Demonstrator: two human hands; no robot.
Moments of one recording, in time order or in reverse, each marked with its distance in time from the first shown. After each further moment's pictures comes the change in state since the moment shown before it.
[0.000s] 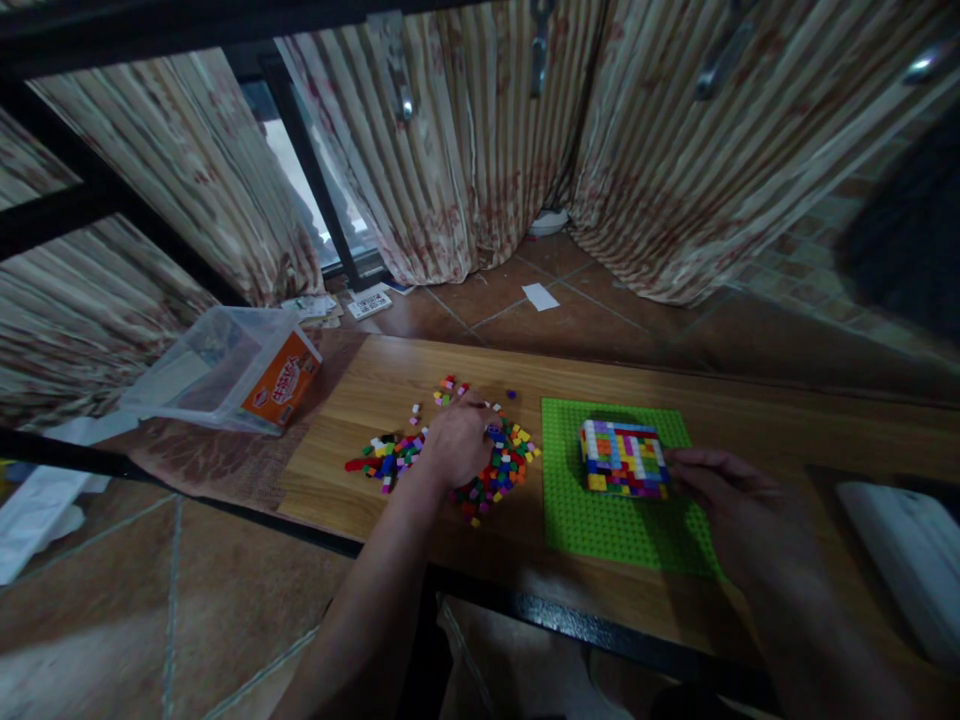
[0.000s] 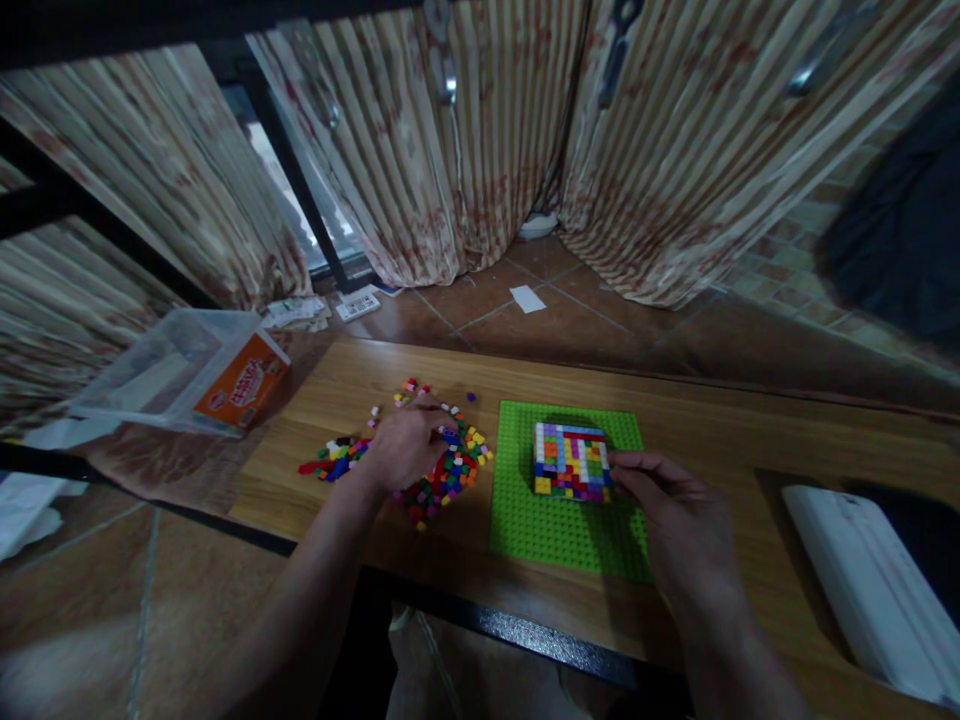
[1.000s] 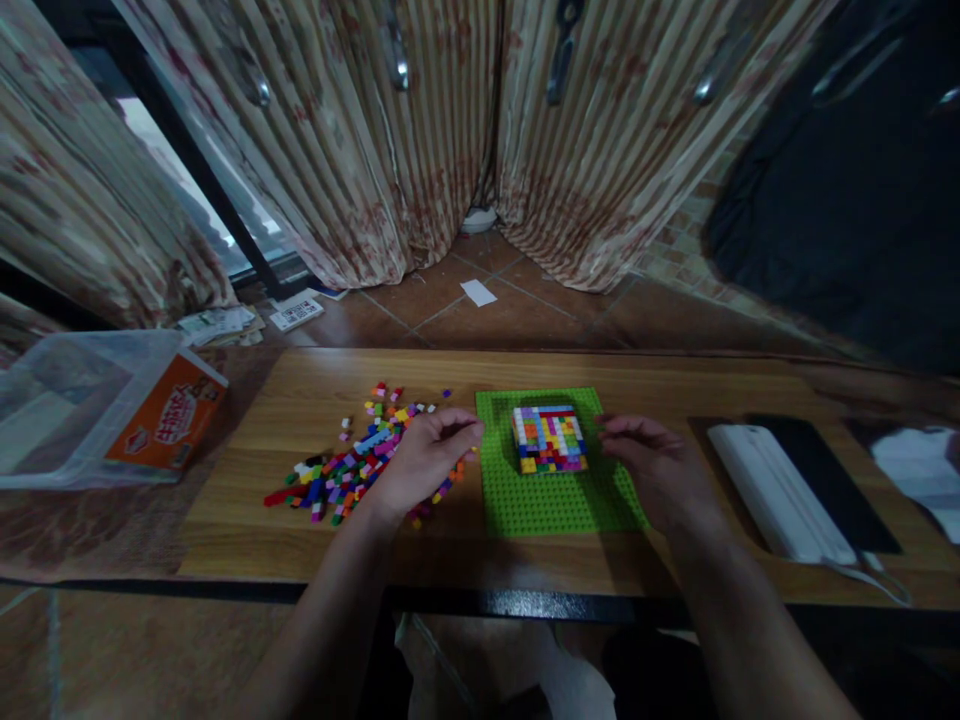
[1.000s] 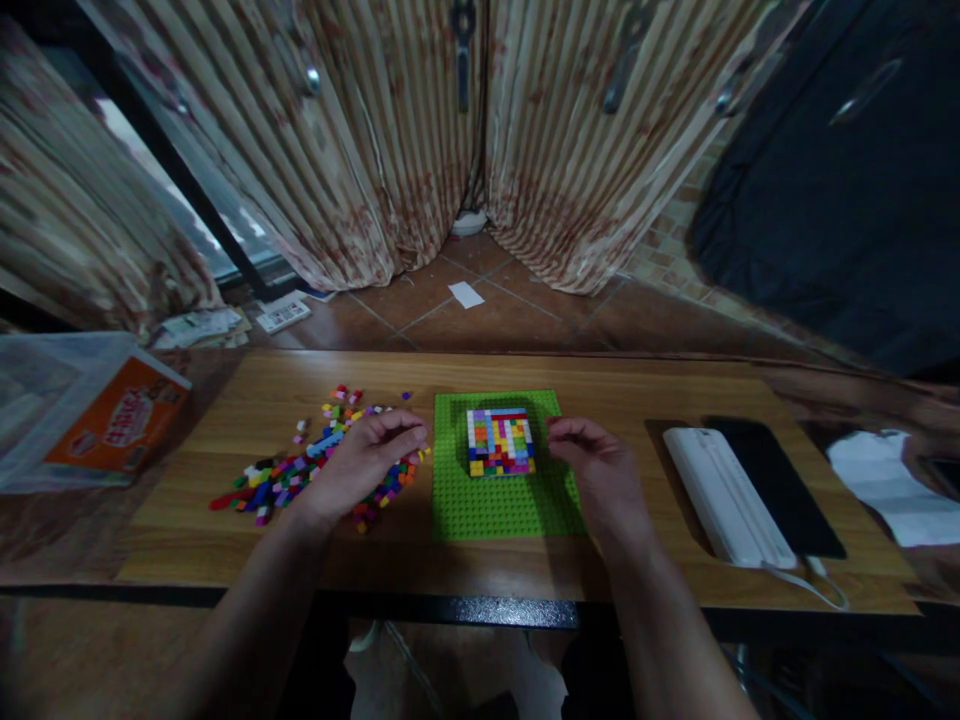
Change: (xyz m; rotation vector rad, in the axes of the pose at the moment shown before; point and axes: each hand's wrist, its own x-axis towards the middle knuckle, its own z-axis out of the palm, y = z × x) left_hand 0.009 0.041 0.016 -1.108 -0.118 -0.178; right_hand 0.005 -0.005 -0.010 0.139 -0.054 -0.057
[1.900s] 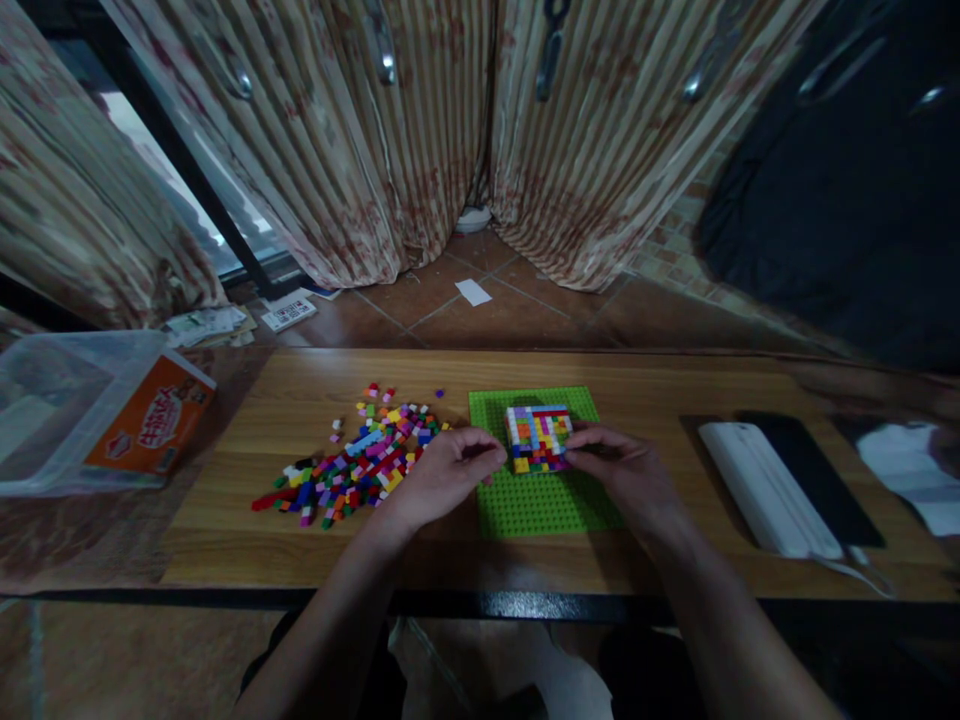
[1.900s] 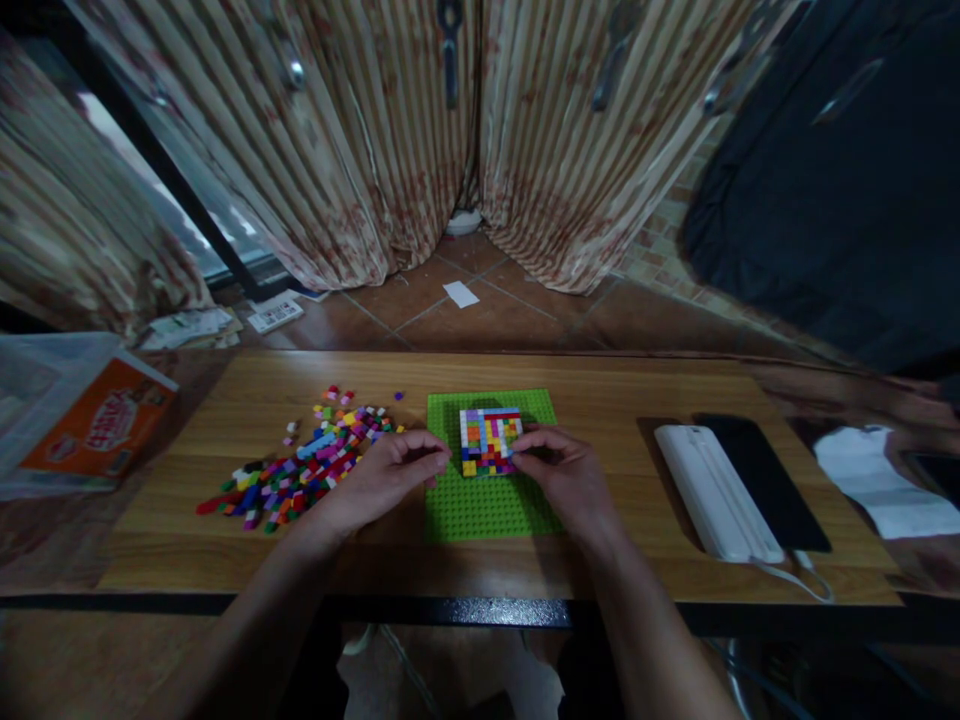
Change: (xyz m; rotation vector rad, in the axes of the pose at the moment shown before) left_hand -0.001 -0.009 0.023 0.011 -0.186 -0.027; right_hand -0.007 0.005 0.013 -0.070 -0.166 0.037
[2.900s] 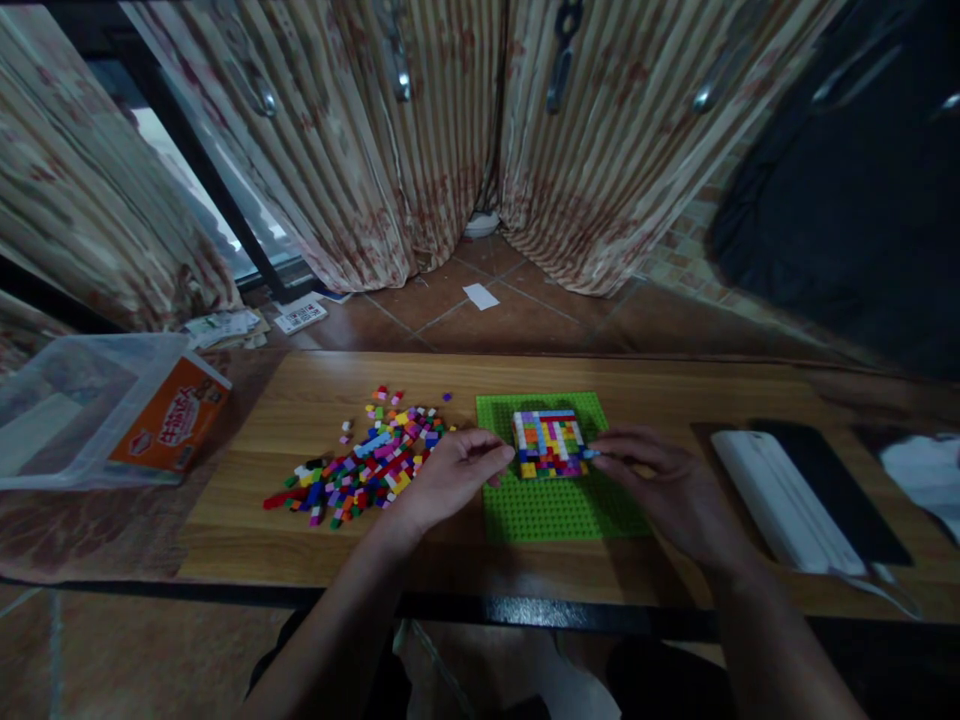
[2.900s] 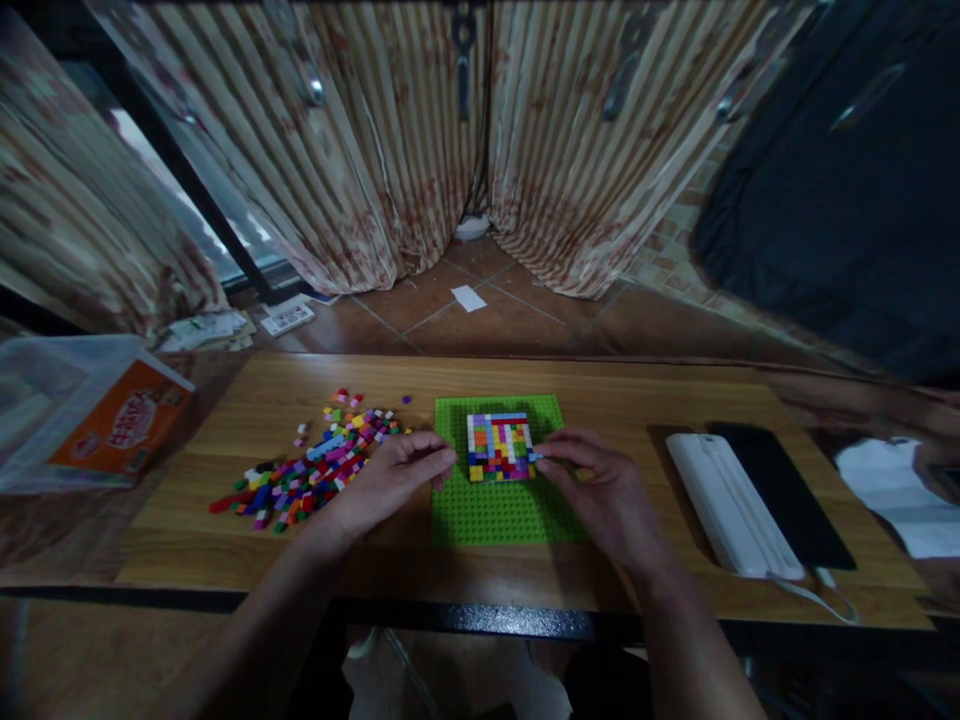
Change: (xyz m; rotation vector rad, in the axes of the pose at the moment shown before) left_hand 0.001 -0.002 0.000 0.002 0.017 0.037; right_hand -0.009 -0.015 -0.032 -0.438 -0.046 -0.300
